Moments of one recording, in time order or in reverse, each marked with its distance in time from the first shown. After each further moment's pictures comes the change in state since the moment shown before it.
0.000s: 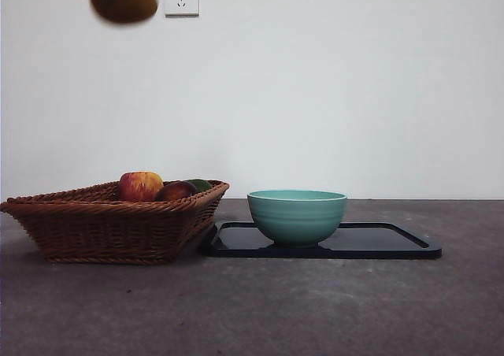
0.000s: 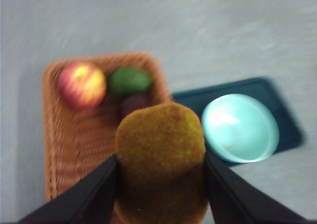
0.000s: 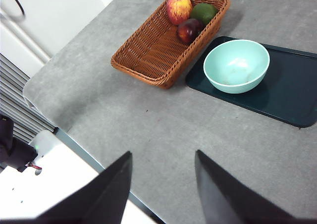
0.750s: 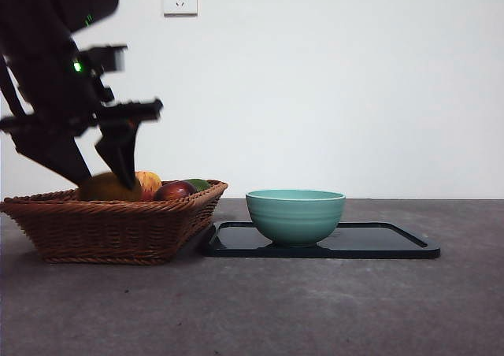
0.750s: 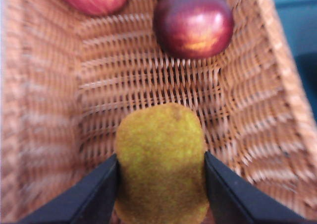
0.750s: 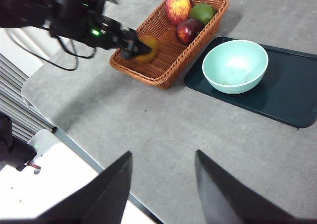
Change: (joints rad) left arm 0.085 0.260 -0.379 0.430 -0.002 0.053; right arm 0.000 0.000 0.000 0.000 0.000 -0.006
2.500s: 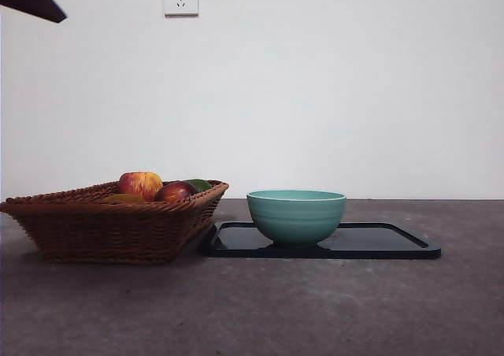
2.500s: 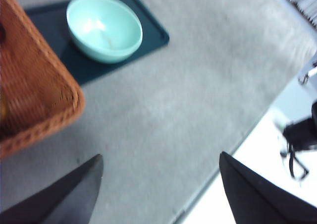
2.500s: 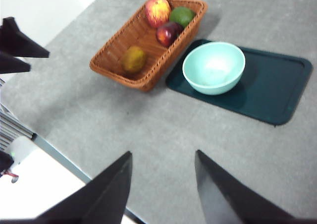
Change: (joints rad) left arm -0.001 -0.646 0.000 -0.498 0.634 0.144; right arm 0.000 0.000 0.000 -0.013 0.077 0.001
